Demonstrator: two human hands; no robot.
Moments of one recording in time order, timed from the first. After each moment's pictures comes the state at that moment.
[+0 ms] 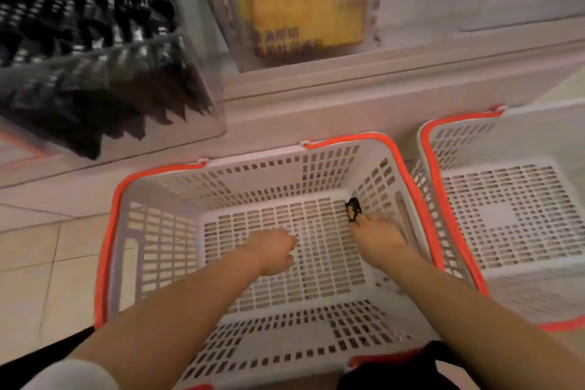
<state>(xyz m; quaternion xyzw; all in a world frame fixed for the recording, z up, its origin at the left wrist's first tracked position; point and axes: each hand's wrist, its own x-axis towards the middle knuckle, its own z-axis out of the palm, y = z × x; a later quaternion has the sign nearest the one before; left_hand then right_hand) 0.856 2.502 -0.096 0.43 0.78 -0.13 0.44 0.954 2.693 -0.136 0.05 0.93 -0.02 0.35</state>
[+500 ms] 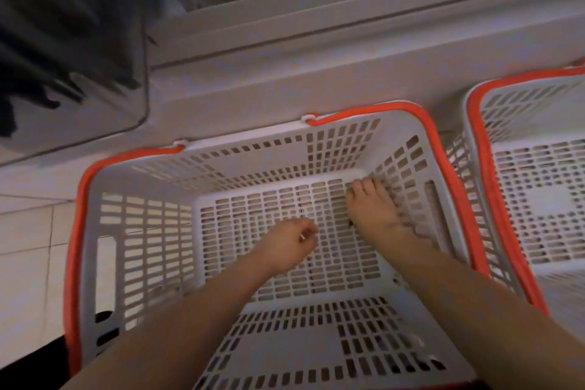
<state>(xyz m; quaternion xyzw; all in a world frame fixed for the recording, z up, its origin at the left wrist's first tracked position) 0.865 2.516 -0.149 0.20 0.82 0.19 0.50 0.916 2.690 -0.203 0.01 0.97 0.04 0.25</state>
